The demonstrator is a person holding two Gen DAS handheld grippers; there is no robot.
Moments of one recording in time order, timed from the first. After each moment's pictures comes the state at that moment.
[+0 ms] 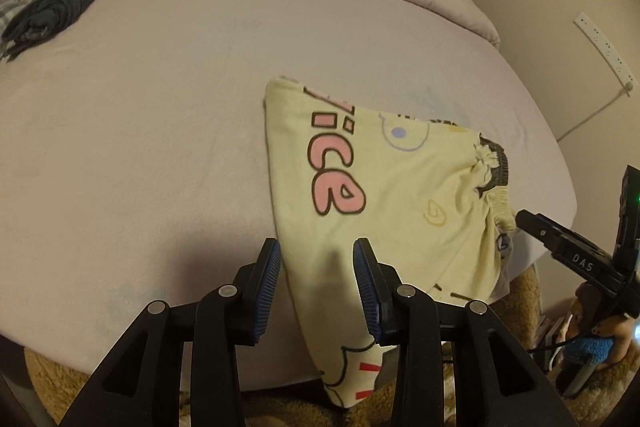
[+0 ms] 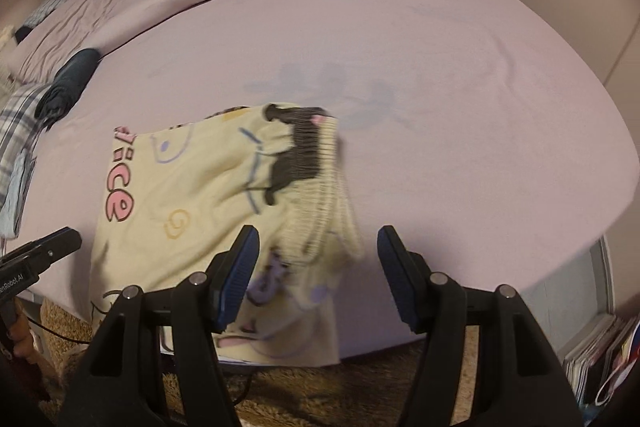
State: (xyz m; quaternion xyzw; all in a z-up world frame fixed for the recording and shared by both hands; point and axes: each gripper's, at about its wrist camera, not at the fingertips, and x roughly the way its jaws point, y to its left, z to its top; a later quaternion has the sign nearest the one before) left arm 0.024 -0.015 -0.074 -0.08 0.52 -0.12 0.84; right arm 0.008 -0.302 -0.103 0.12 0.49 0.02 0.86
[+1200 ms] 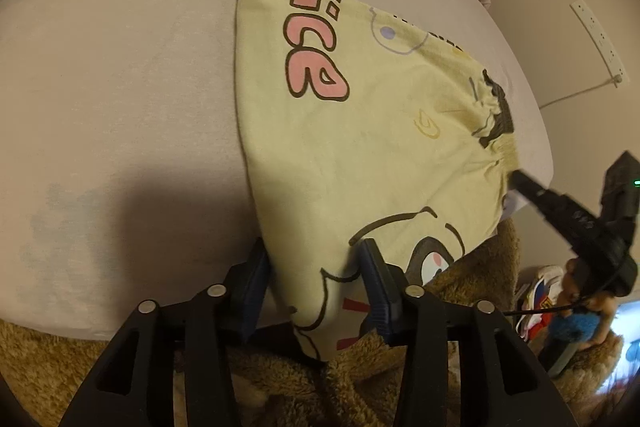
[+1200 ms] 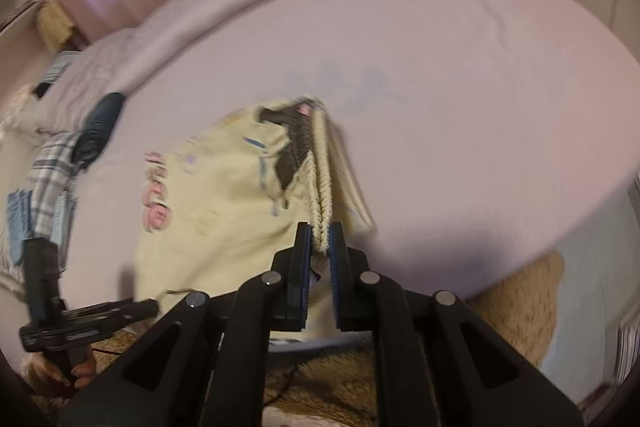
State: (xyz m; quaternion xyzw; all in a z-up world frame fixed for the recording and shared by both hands) left arm 0.006 -0.019 -0.114 -0.12 0.60 -0.17 0.77; right arm -0.011 -0.315 -0.125 0.23 0.48 0.05 0.84
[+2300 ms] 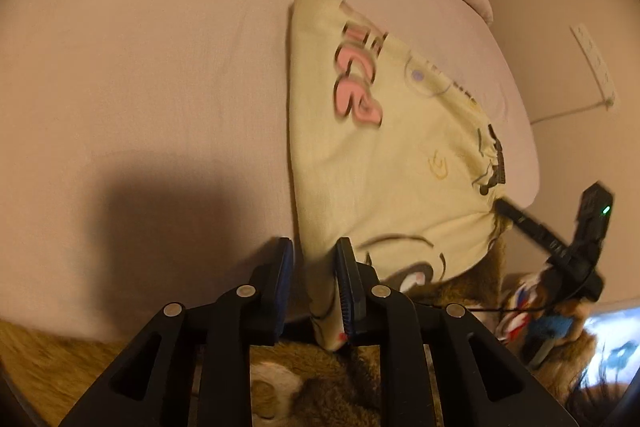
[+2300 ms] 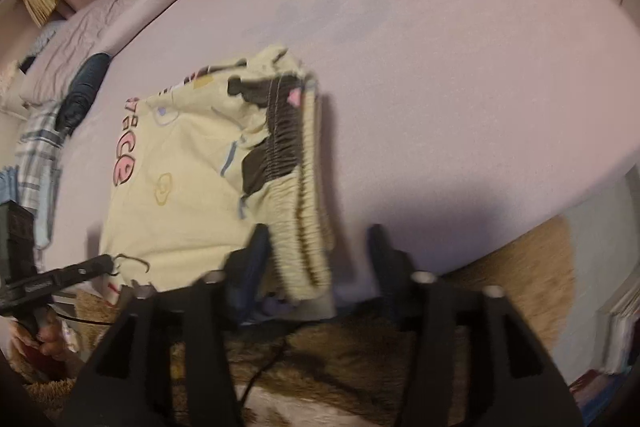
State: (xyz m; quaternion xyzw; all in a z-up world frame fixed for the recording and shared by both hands) left arm 0.023 0.019 -0.093 -0.14 0.59 -0.18 0.77; right arm -0.009 -0.311 -0.132 0.18 0.52 0.06 0.83
